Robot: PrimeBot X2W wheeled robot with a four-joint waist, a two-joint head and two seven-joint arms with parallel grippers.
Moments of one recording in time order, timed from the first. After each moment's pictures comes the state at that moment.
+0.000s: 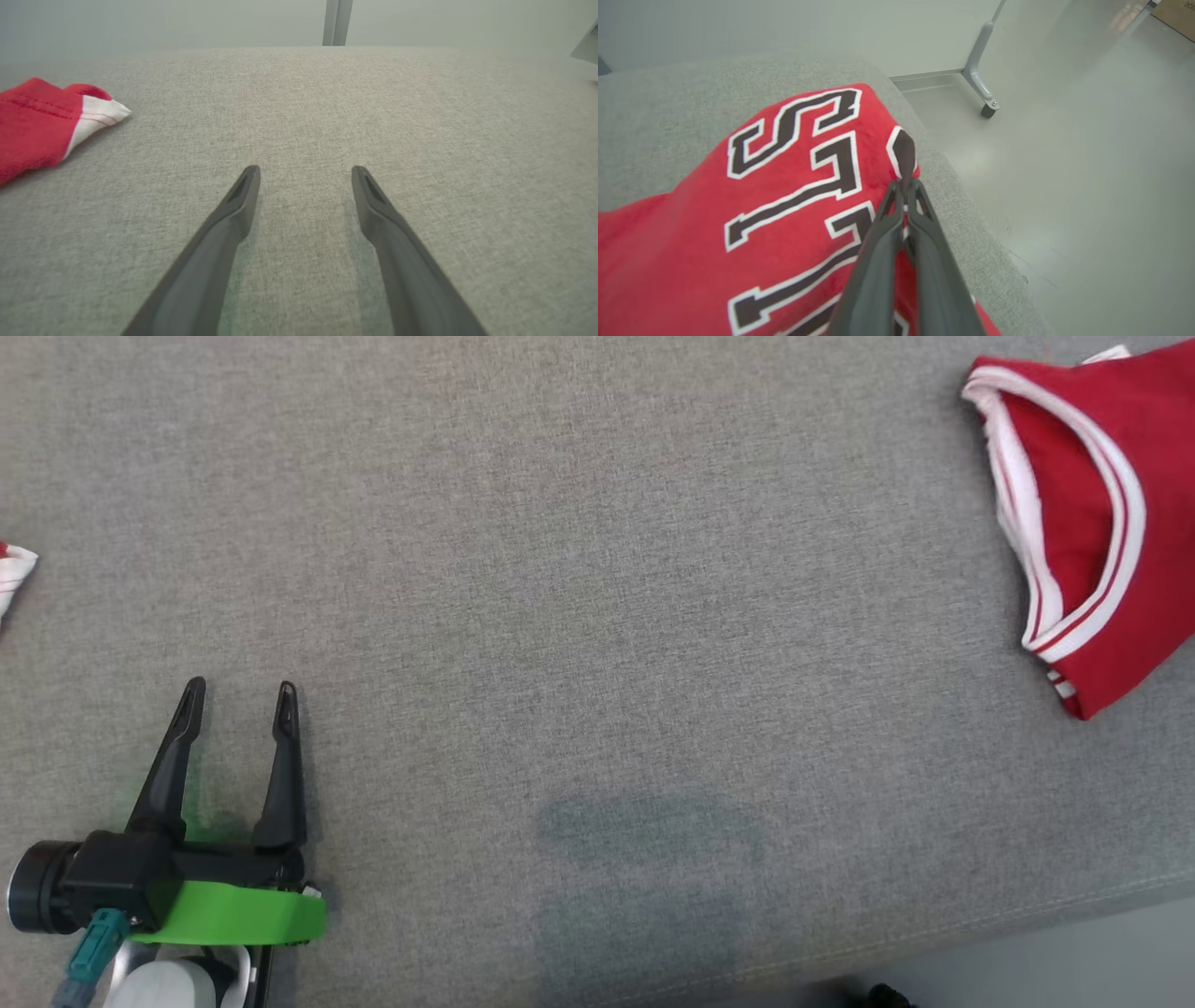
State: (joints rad) left arm -0.07 0.16 -0.02 0.00 -0.19 -0.13 -0.26; right arm -0.87 -0.54 -0.16 0.89 0.30 0.13 0.00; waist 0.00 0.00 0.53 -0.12
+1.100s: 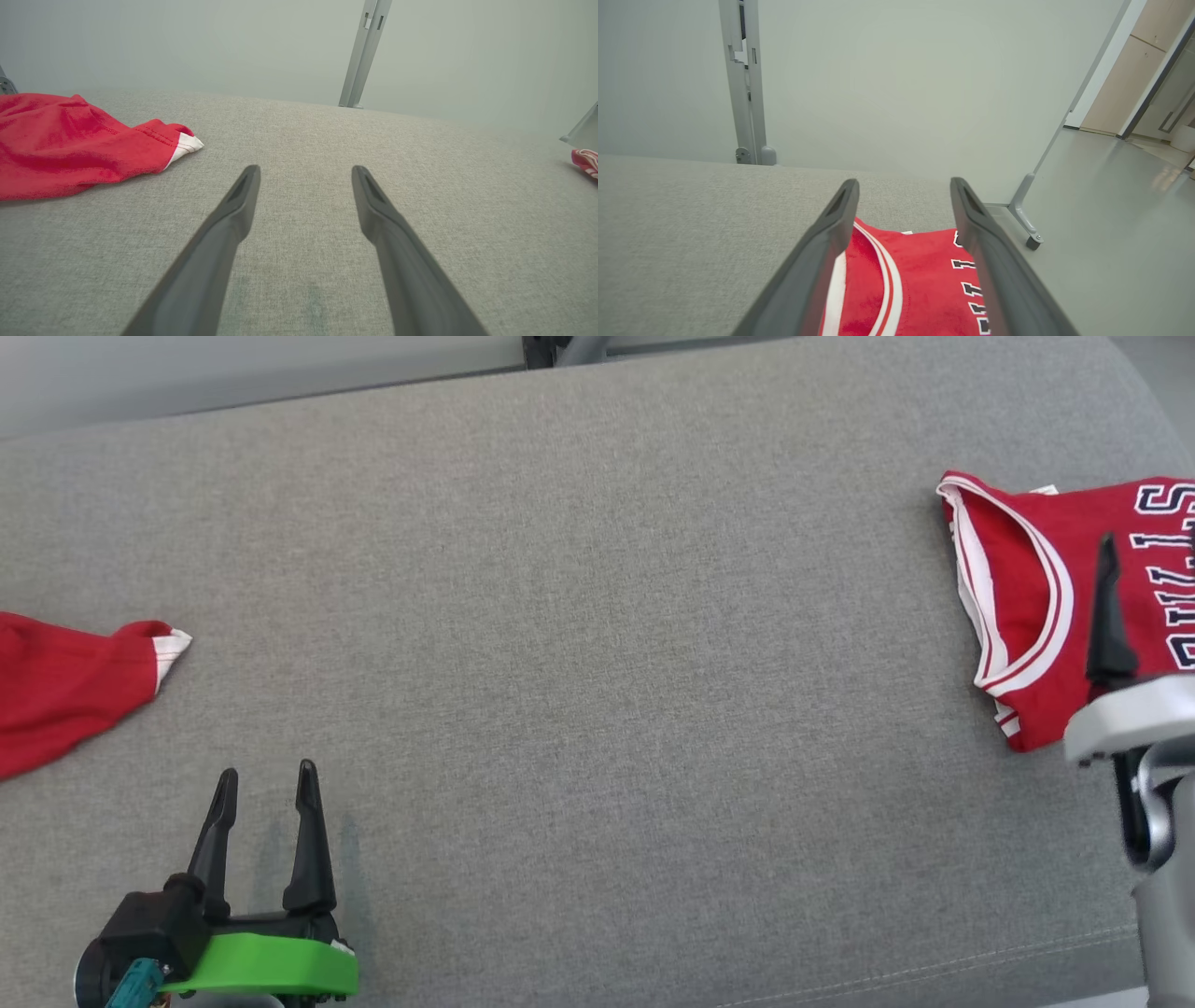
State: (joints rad) left arm -0.01 0.06 0.02 0.09 -0.25 -0.13 -0.26; right arm -0.47 -0.27 -0.22 0.40 0.01 0.13 -0.26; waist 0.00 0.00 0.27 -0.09
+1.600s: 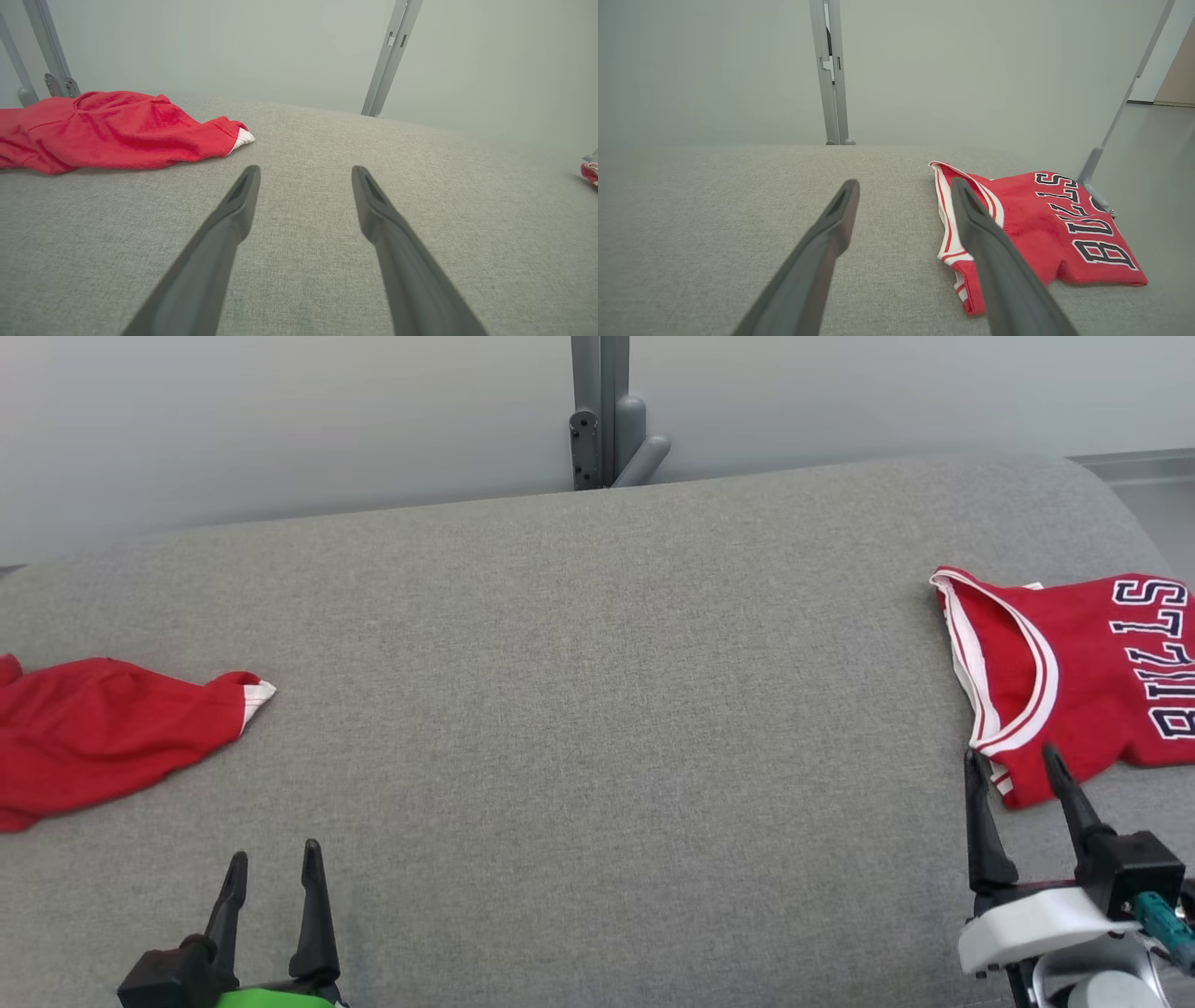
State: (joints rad) left arm 0.07 0.05 0.04 0.19 -0.27 -0.12 -0.26; right arm -0.01 -0.06 -0.12 0.13 0.02 0.13 -0.26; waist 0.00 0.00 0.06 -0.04
